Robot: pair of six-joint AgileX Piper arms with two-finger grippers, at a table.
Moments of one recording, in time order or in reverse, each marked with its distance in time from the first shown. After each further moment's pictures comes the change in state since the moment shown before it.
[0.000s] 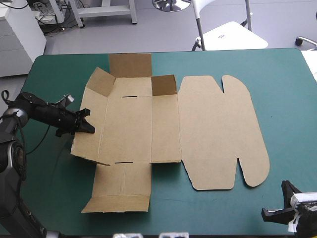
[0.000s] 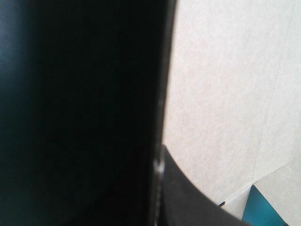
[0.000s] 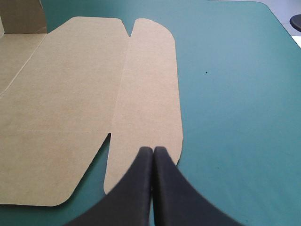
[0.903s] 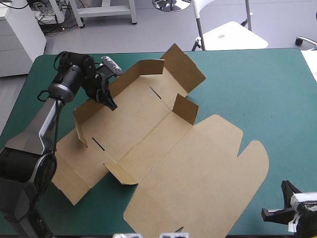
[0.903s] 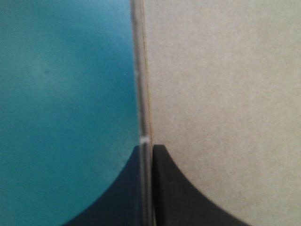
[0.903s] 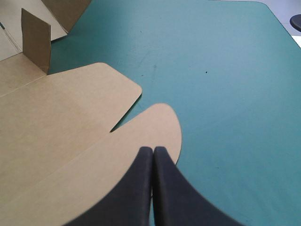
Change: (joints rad) left arm -0.534 -0.034 -0.506 0.766 0.012 0.139; right arm 0.000 0.000 0.000 -0.006 0.000 0.000
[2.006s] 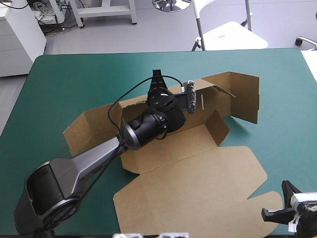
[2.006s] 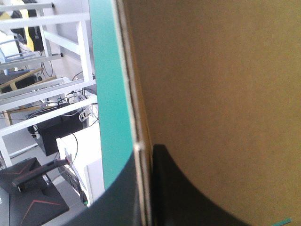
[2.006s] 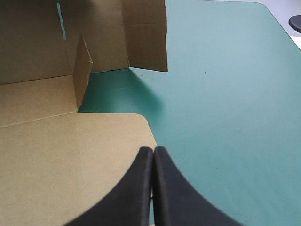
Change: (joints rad) left arm -0.724 -0.001 0.016 0.779 -0.026 -0.227; right arm 0.000 0.000 0.000 -0.004 0.000 0.000
